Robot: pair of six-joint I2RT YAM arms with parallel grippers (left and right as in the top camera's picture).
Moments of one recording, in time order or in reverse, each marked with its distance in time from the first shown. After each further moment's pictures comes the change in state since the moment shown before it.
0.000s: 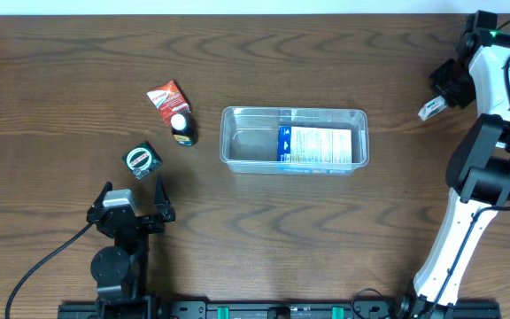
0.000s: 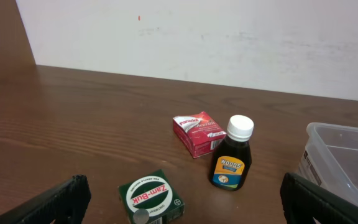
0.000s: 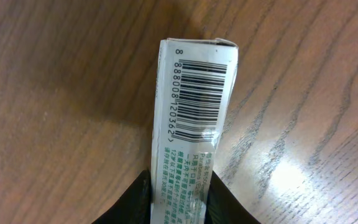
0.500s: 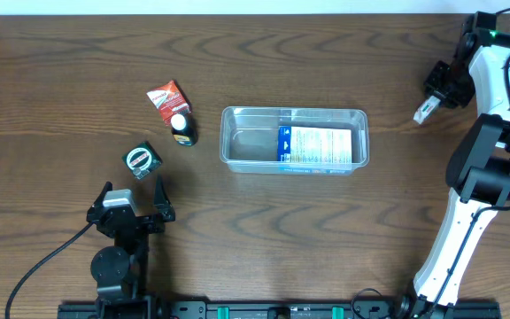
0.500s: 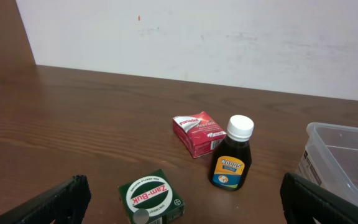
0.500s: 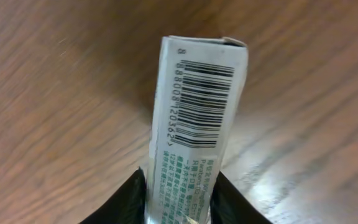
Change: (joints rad) left arm 0.000 0.000 0.000 0.000 0.000 0.000; right arm 0.000 0.000 0.000 -0.021 -0.152 -0.320
